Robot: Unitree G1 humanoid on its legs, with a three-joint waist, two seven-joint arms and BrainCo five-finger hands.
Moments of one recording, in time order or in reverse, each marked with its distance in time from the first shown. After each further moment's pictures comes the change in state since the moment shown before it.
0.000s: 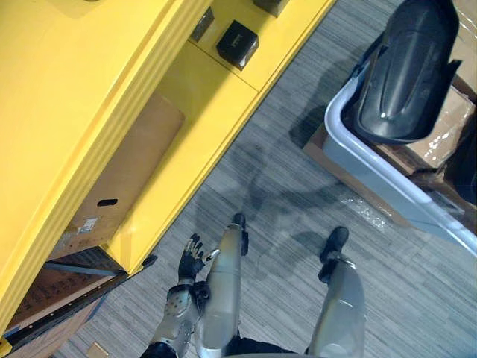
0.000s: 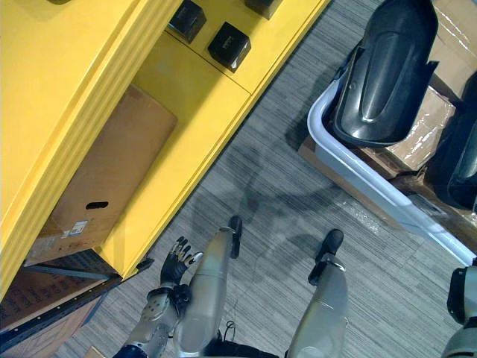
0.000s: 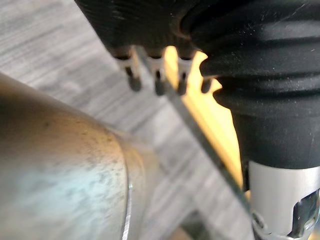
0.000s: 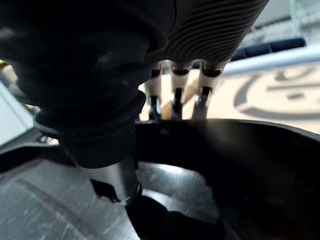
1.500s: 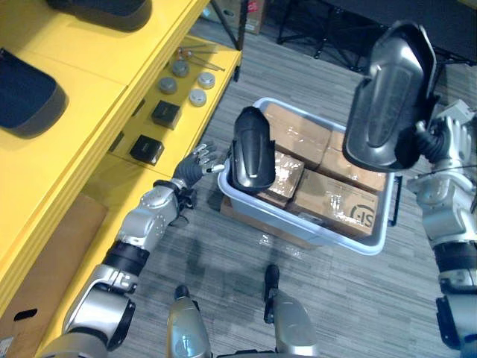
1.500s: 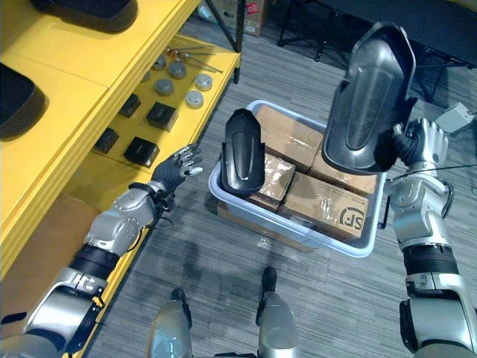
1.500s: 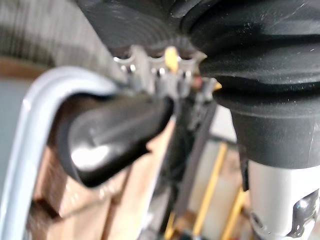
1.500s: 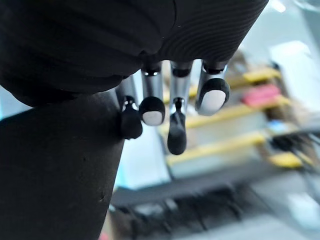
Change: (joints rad) left arm -0.667 0.341 -0.018 -0.192 -0.161 0.642 -0.282; right arm 0.249 0.298 -0.028 -0.828 -0.792 -0.209 -0.093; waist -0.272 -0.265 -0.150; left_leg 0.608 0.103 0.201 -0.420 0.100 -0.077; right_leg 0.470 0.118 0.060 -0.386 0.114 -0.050
